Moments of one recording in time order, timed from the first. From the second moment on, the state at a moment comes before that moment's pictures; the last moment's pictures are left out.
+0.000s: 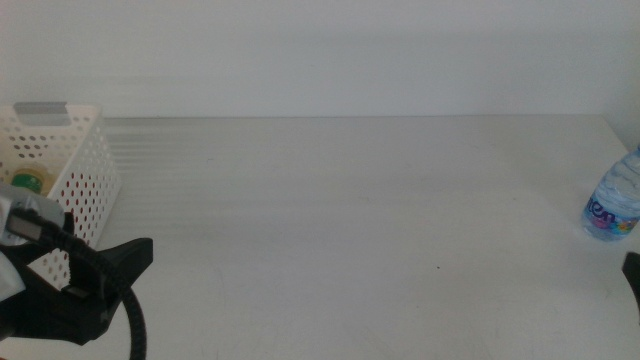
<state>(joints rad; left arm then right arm) -0.37 0.60 -0.50 -0.19 0.38 0.15 0.03 0.61 -0.17 0.05 -0.04 -0.01</state>
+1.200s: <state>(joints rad) -0.37 0.60 -0.50 -0.19 0.38 0.15 0.03 1.50 -0.29 0.34 -0.83 -0.24</state>
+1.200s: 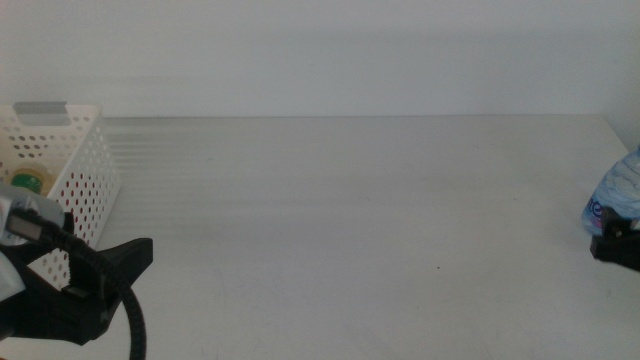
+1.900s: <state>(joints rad) -0.37 0.60 -0.50 -0.19 0.38 0.15 -0.03 1.63 -0.52 0.43 -0.79 -0.39</state>
